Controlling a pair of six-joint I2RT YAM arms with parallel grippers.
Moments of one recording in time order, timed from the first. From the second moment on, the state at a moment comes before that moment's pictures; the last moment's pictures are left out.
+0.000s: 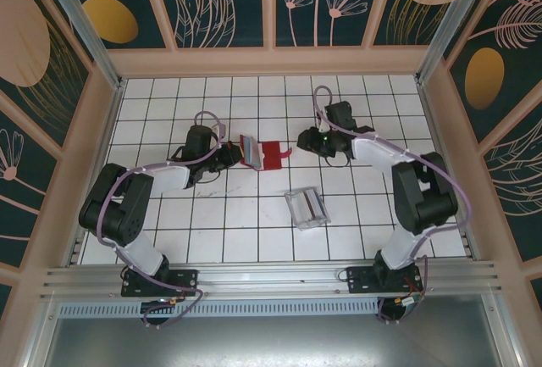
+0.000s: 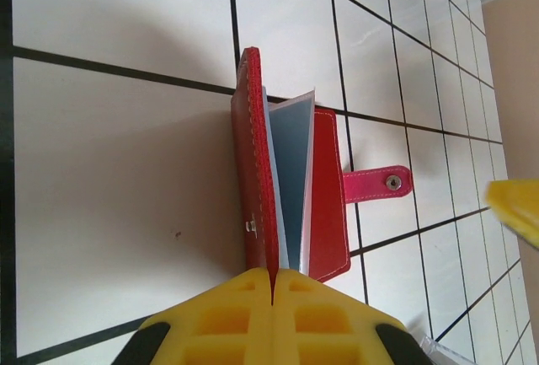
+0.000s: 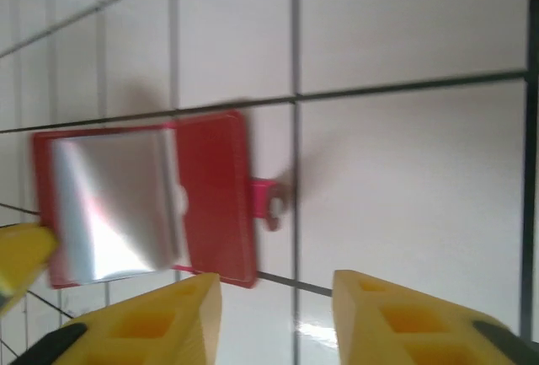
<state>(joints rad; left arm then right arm) -0.36 1.68 0.75 0.27 0.42 -0.73 0.39 1.69 1.07 -0.24 -0.38 0.58</state>
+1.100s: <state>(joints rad) -0.35 1.74 0.74 0.40 0.57 -0.83 0.61 2.02 1.26 -0.18 -0.55 0.55</state>
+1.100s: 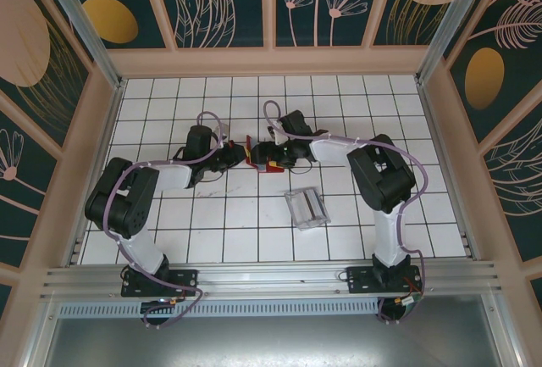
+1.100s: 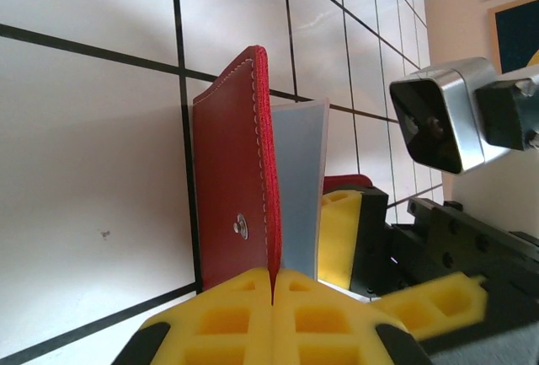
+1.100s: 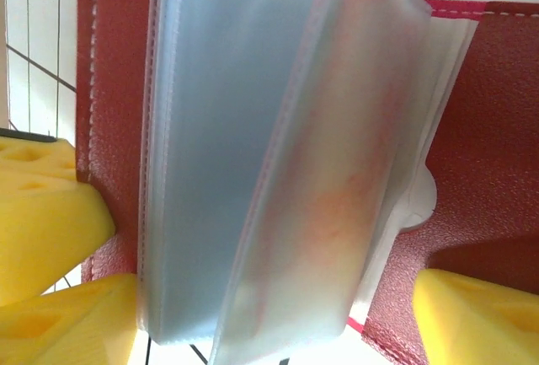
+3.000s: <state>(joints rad) -0.34 1.93 0.87 0.37 0.55 -0.78 0.52 2.02 1.13 0.06 -0.66 0.67</state>
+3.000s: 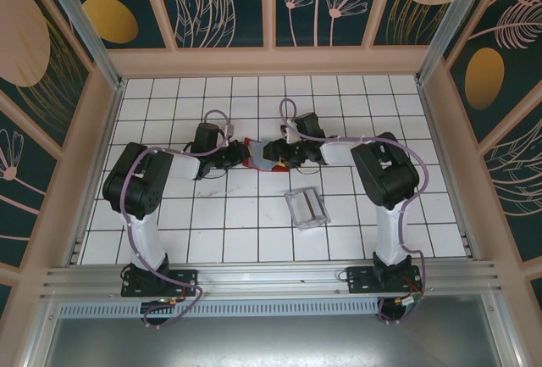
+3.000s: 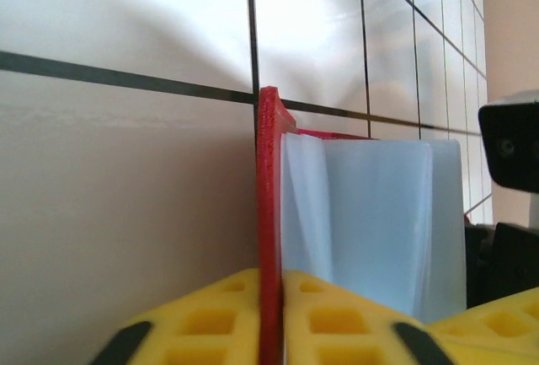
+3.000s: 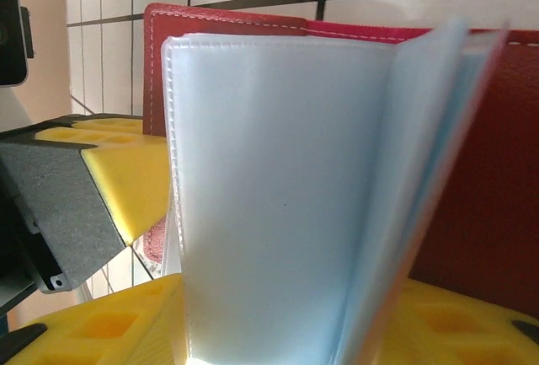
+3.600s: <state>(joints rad) -0.35 1.92 0.80 0.49 0.65 -1.00 0.65 1.72 0.91 0.14 -0.26 0.47</state>
